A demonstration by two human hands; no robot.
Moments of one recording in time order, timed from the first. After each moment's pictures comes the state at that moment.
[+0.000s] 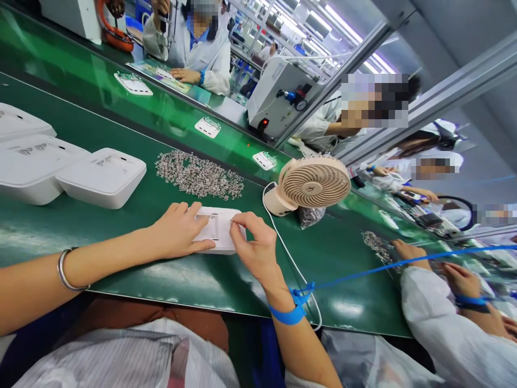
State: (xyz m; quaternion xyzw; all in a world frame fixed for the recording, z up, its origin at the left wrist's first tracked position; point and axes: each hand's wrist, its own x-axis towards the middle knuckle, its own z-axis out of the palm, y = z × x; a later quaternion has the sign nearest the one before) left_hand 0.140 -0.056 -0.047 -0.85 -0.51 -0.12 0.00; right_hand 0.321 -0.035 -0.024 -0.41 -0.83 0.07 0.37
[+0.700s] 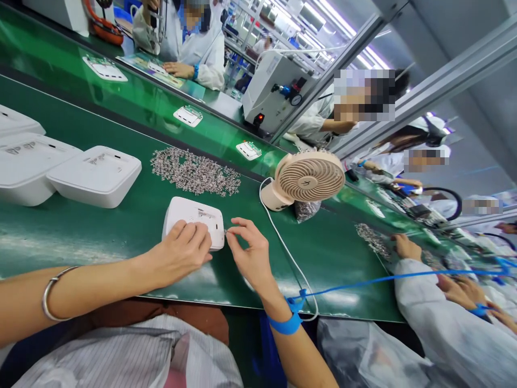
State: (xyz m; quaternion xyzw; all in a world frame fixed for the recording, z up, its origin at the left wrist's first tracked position) left_hand 0.156 -0.093 -0.055 -0.84 -0.43 -0.18 0.28; right_hand 0.334 -0.051 -0.047 -0.46 -0.80 0.14 0.35
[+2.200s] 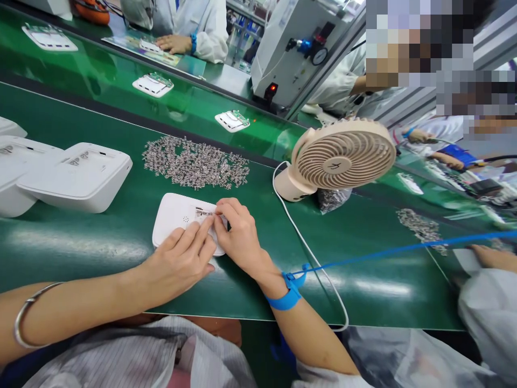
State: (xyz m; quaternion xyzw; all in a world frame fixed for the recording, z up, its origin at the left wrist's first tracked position) left_hand 0.162 -0.092 -0.054 -0.85 -0.45 -0.15 0.24; right_hand 0.305 -0.014 -0.056 -0.39 -0.86 0.09 0.32
